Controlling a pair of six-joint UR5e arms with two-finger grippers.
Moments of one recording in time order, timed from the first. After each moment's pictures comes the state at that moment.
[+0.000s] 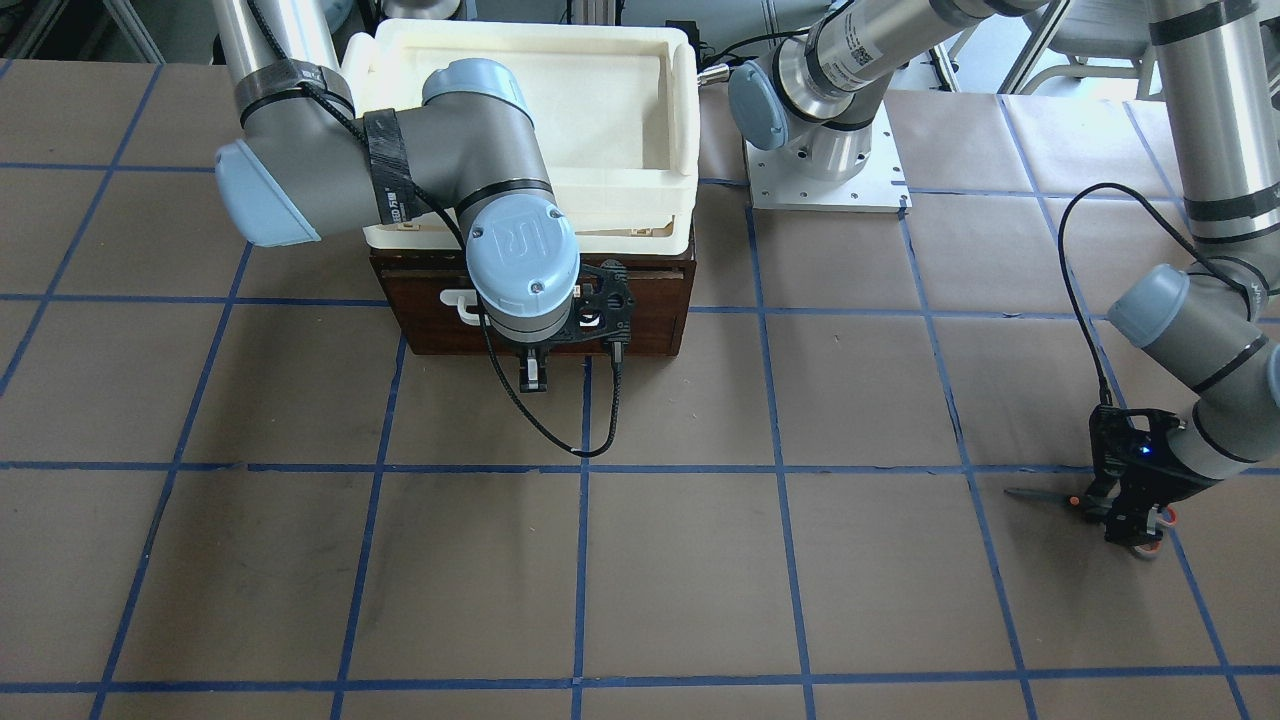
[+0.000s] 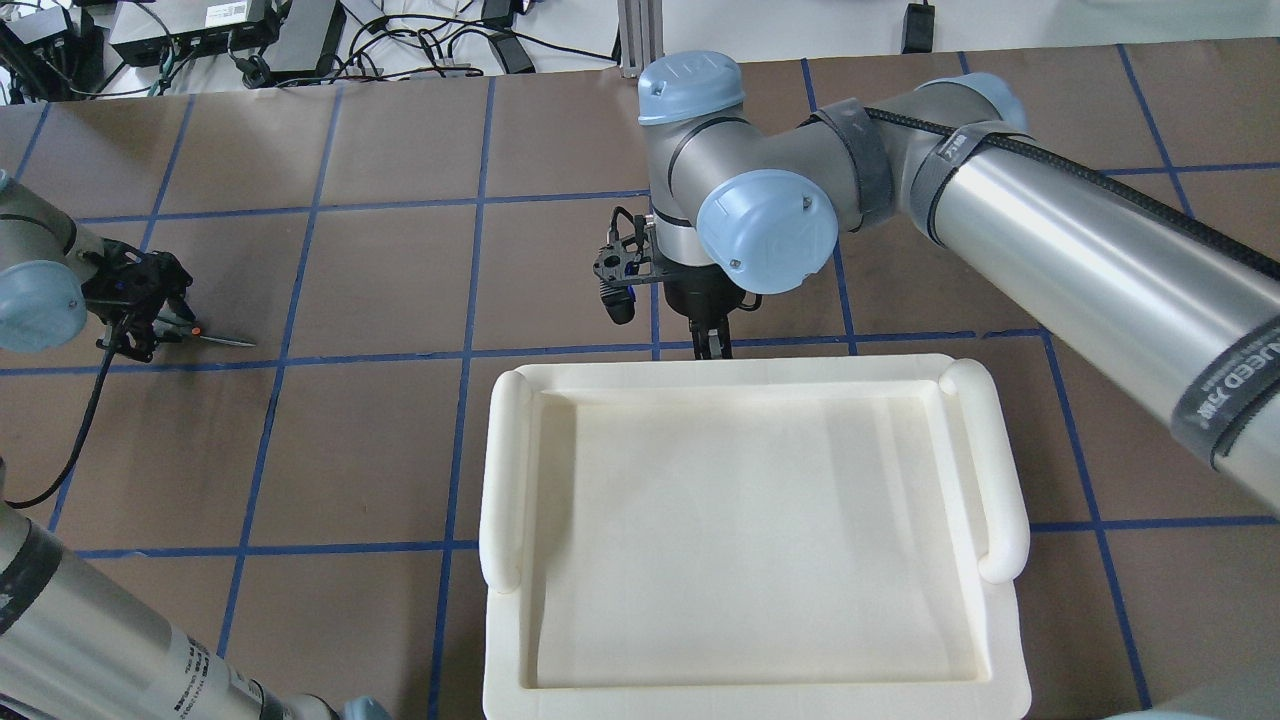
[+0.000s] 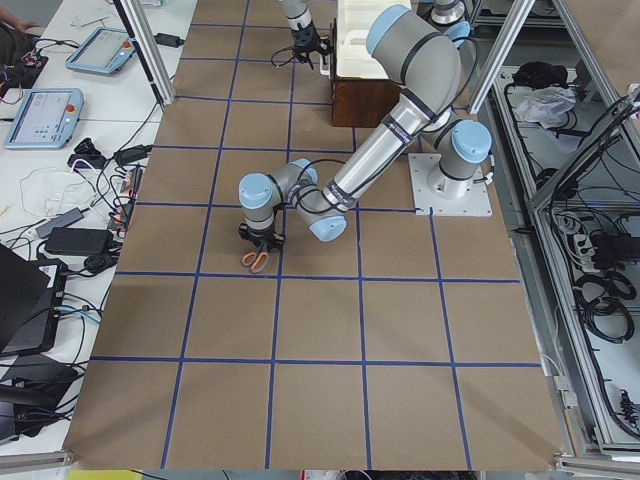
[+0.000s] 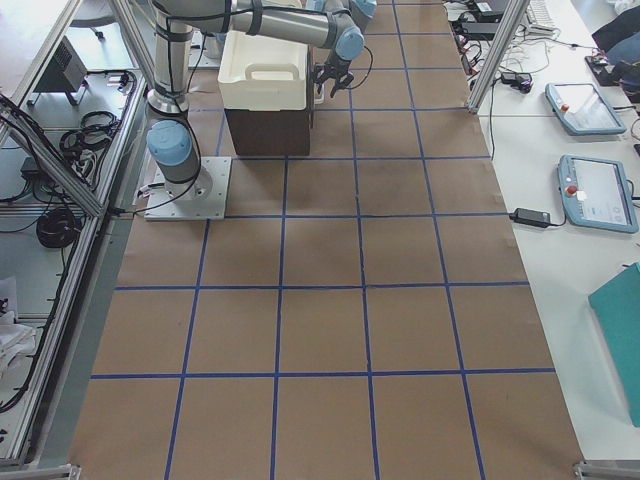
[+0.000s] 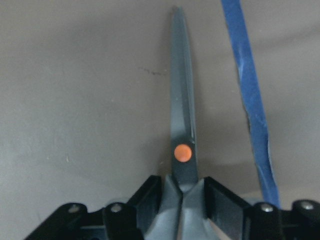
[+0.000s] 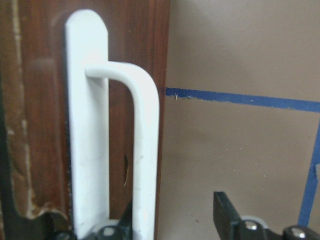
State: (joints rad) left arm -0.96 -2.15 -1.69 -0.84 1.53 2.45; right arm 1.91 -1.19 1.57 -1.62 -1.53 -1.32
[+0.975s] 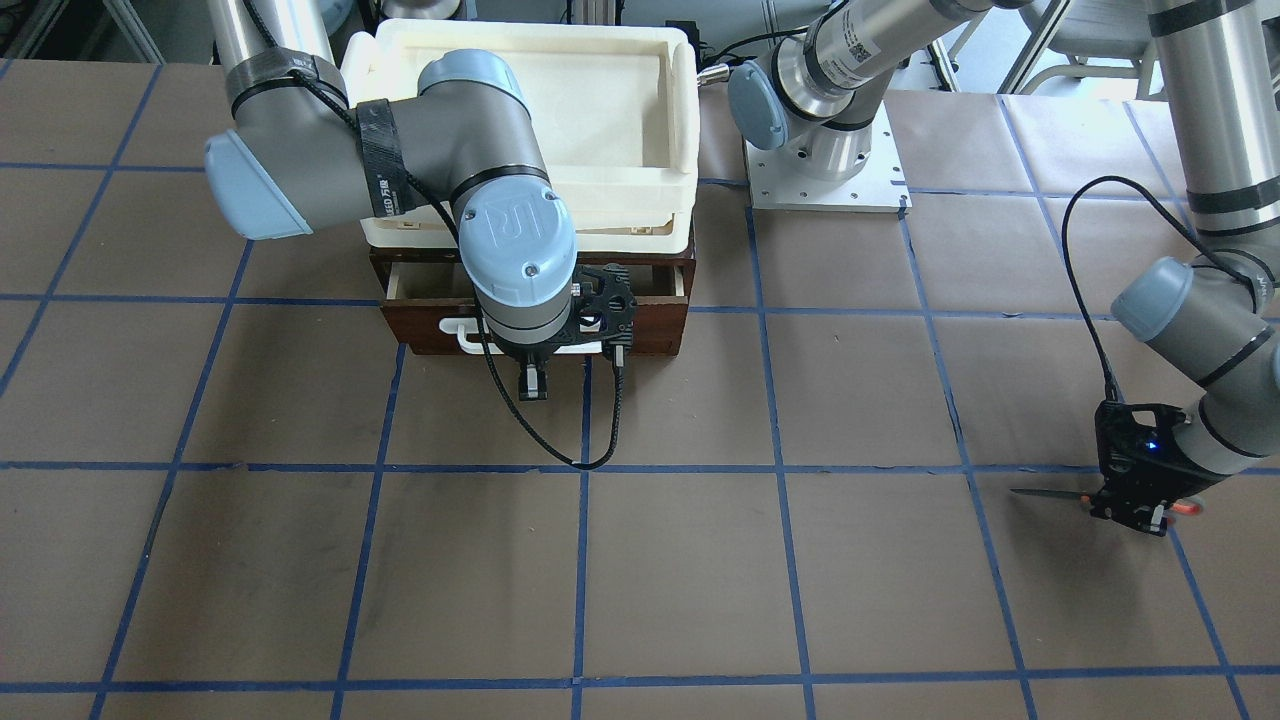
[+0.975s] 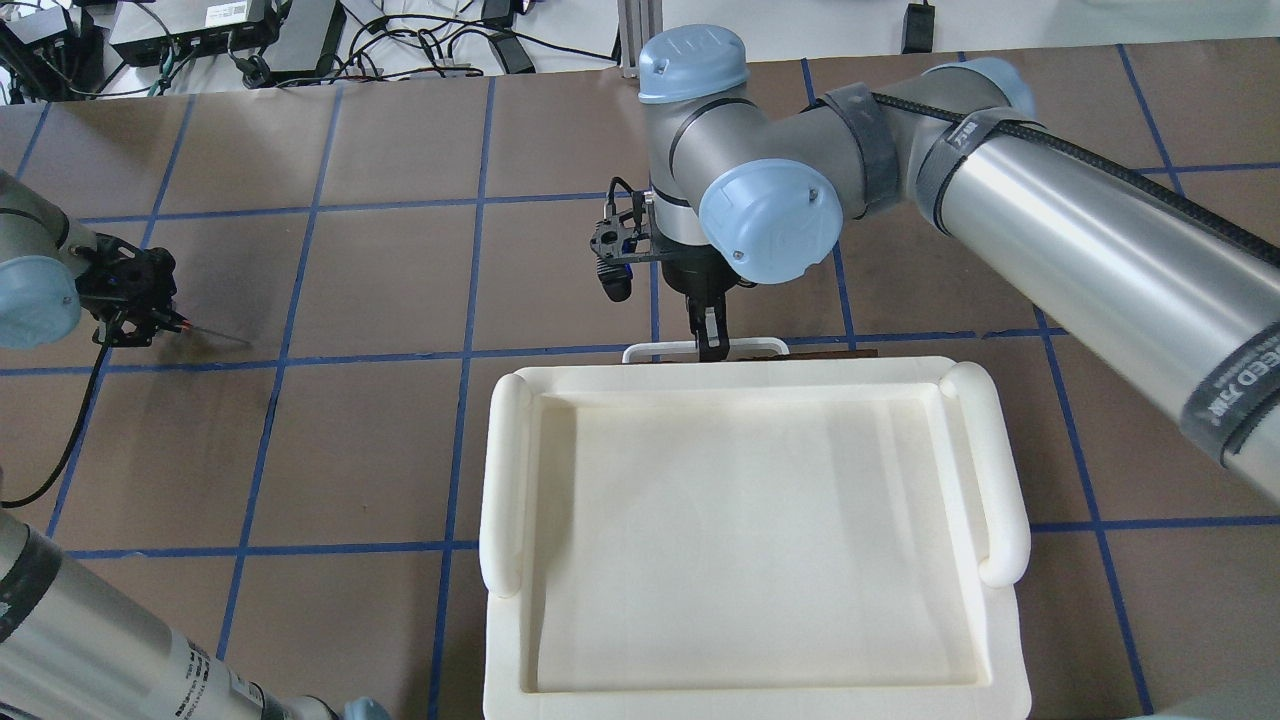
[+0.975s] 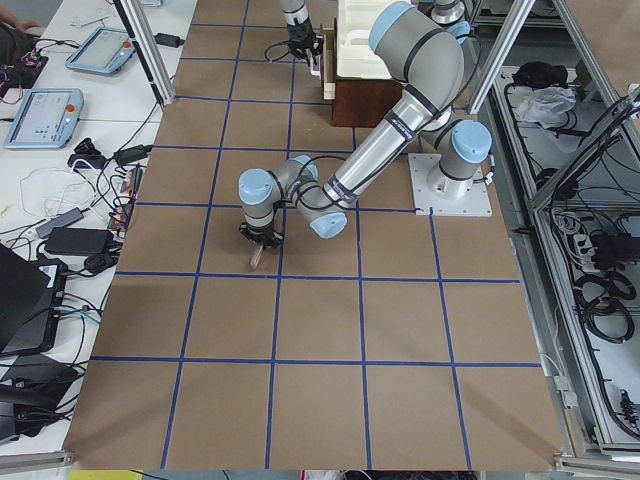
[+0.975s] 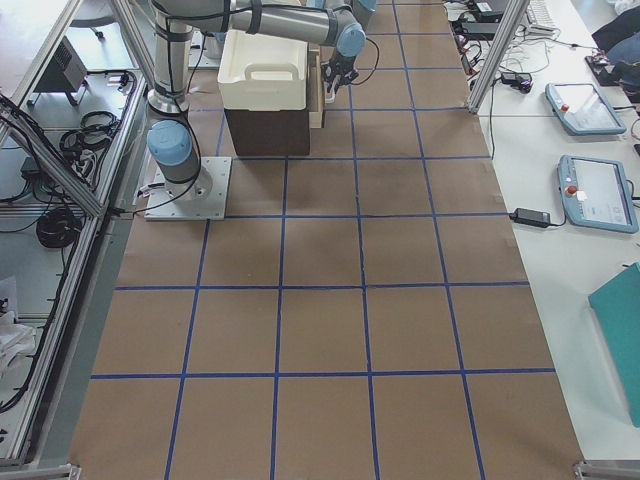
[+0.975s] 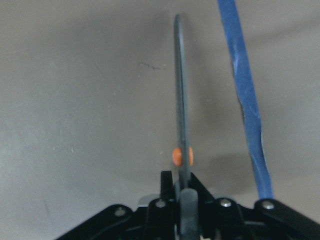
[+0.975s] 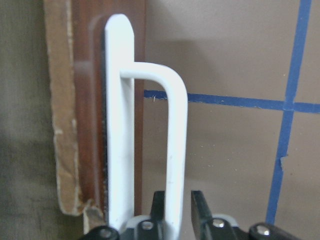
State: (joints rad) left arm -0.96 -2.13 -1.69 -0.84 1.54 2.45; right arm 1.90 -1.19 1.54 -1.67 -1.54 -1.31
